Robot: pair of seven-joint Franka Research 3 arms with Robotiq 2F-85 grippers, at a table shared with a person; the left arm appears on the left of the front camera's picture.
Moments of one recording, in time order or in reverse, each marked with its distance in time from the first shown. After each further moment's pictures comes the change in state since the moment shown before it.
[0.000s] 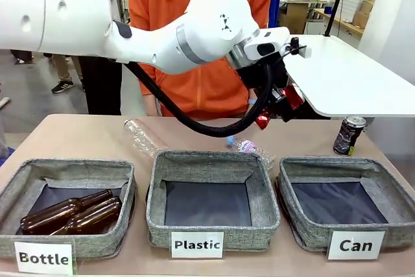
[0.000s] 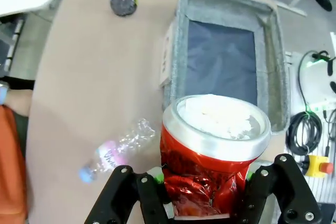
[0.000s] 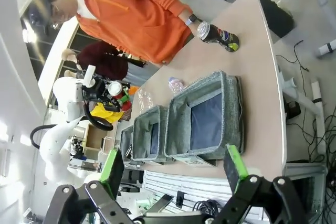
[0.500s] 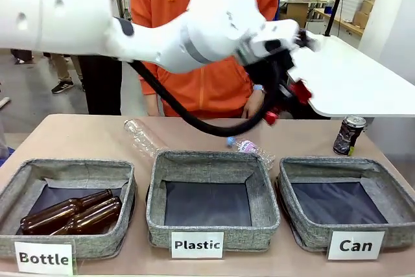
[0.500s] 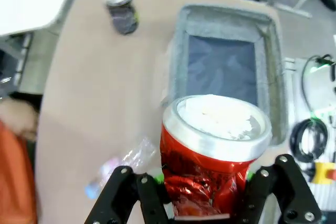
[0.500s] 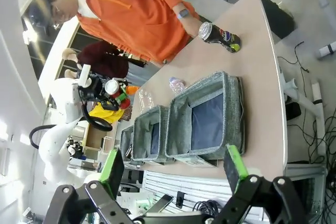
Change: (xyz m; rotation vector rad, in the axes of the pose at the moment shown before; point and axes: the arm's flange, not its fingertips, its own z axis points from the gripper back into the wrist) left arm 0.021 -0.026 -0.012 0.031 -0.030 -0.070; right arm -0.001 0.002 0.000 0.003 -0.003 0.004
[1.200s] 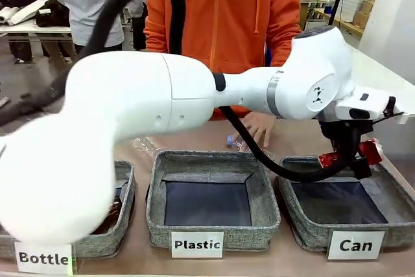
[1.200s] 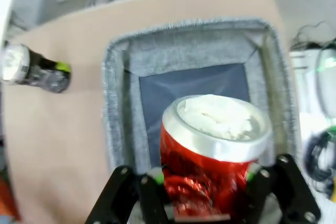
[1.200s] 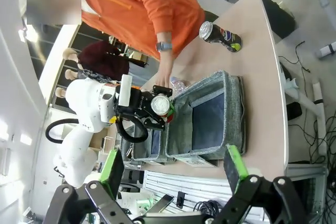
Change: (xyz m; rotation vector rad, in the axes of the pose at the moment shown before) left arm 0.064 -0.053 -0.171 -0.028 0.136 -0.175; right arm -0.001 0.000 -0.001 0.003 0.000 -0.002
